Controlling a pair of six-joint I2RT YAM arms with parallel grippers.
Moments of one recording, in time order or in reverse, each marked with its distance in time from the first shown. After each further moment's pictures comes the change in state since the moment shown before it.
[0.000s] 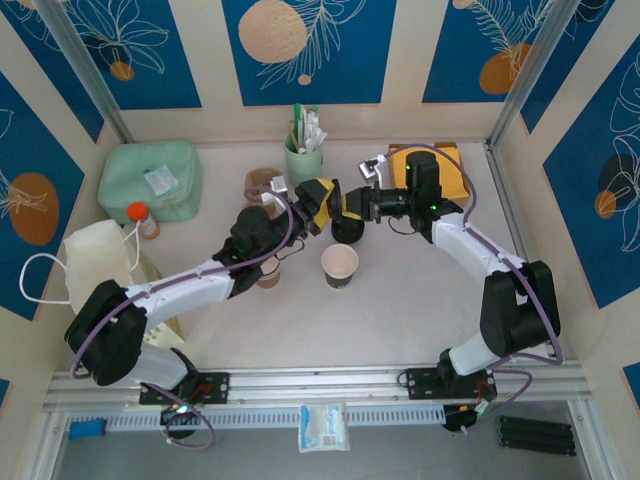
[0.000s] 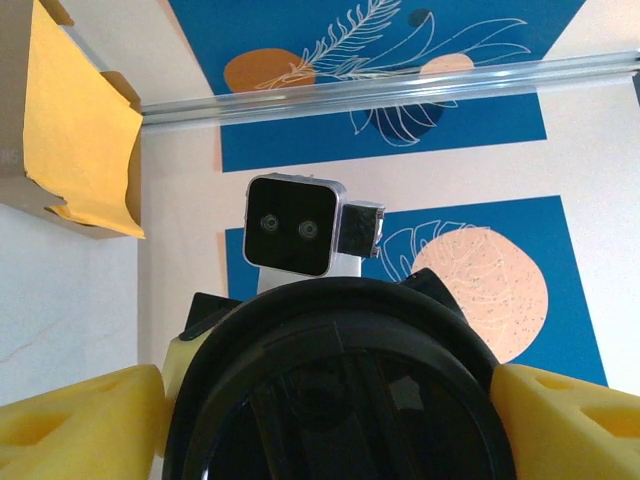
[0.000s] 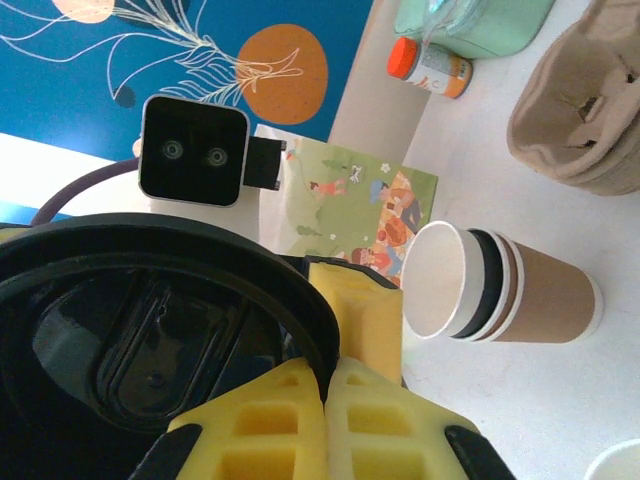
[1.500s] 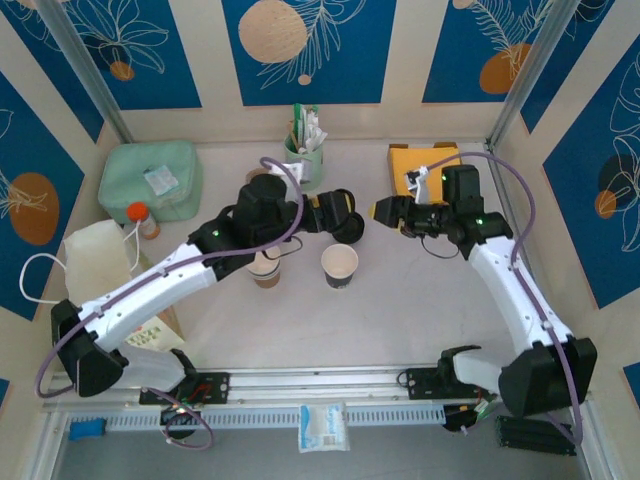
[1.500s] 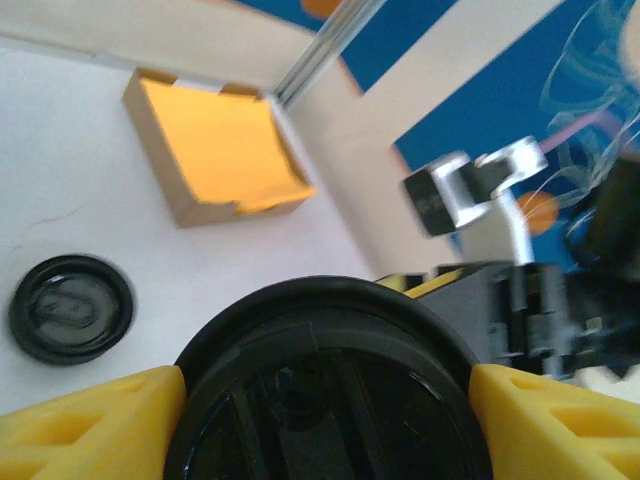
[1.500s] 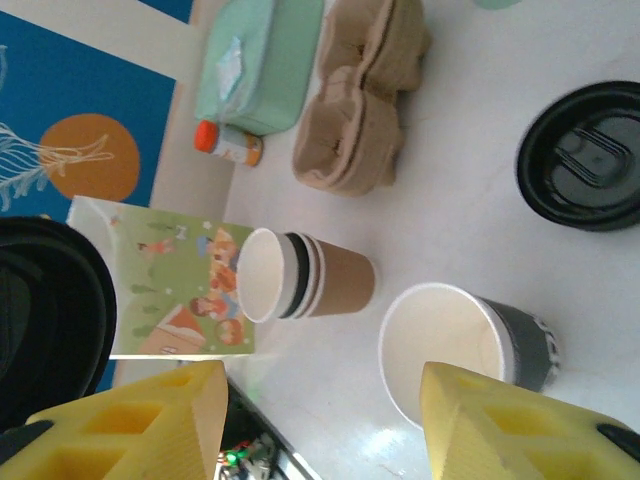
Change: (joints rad) left arm -0.119 -0.066 0.489 -1.003 -0.093 0.801; right arm -0.108 -0.359 0.007 -0.687 0.447 -0.343
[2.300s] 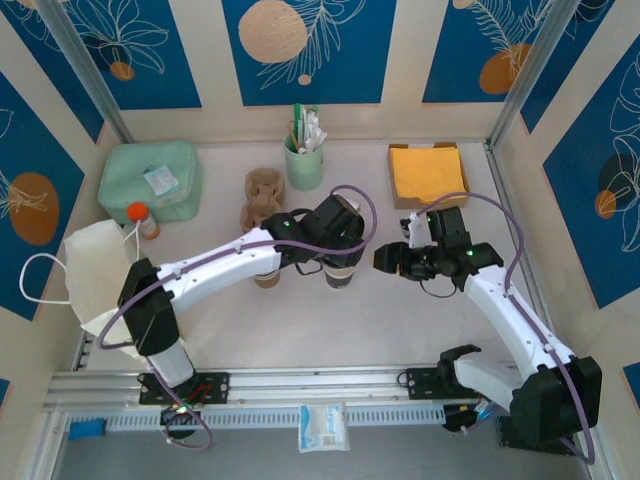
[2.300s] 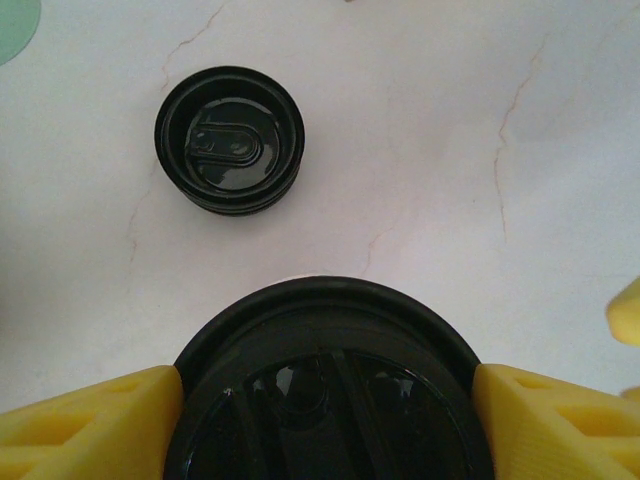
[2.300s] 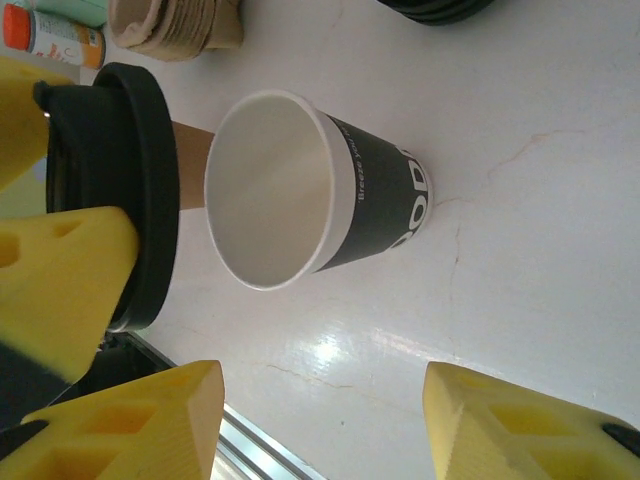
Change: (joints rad) left arm -0.109 0.357 0.199 -0.402 -0.221 0.278; right arm 0.078 -0.119 -0.256 -0.114 0.177 -0.060
